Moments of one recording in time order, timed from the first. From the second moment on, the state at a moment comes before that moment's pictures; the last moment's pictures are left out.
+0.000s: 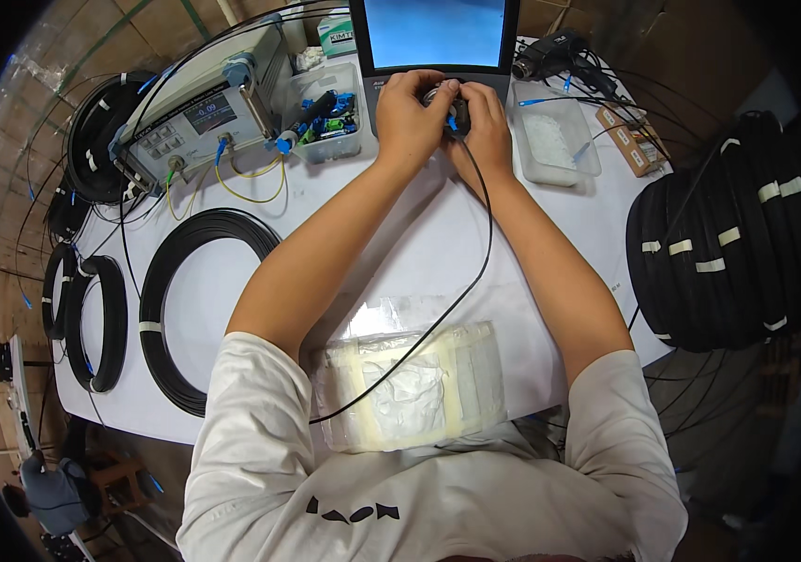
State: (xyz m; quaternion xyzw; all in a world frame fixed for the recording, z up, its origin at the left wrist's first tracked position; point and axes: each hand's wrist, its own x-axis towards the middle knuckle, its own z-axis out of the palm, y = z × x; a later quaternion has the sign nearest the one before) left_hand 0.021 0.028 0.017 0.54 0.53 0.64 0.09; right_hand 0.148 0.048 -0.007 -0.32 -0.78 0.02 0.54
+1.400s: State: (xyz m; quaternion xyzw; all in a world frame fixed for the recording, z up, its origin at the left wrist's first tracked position) left_hand 0.016 0.028 0.013 0.57 0.52 0.63 0.06; right_hand 0.147 0.052 -0.005 -0.31 -0.79 0.00 0.53
